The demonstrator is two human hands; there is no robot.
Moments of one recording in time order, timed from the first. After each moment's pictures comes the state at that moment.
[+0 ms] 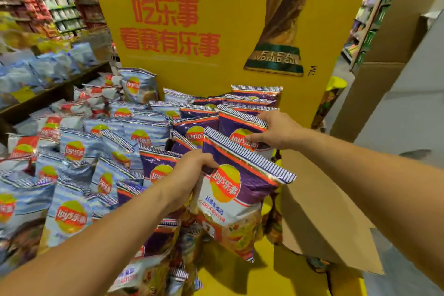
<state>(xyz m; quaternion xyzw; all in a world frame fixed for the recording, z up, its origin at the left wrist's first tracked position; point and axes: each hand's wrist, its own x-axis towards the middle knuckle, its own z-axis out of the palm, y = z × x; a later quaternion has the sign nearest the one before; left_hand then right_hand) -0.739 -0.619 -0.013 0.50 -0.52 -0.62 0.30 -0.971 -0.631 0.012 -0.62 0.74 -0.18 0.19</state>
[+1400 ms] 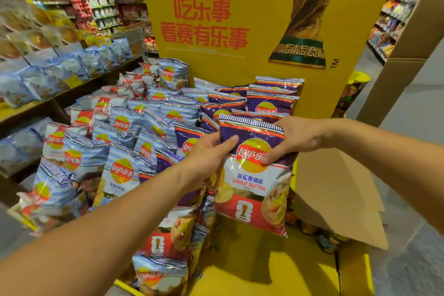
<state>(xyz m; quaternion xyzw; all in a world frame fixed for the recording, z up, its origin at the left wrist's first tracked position) -0.700 -0.554 0.001 0.43 -0.60 -0.59 0.32 -0.926 -0.542 0.051 -0.68 0.60 -0.09 0.41</state>
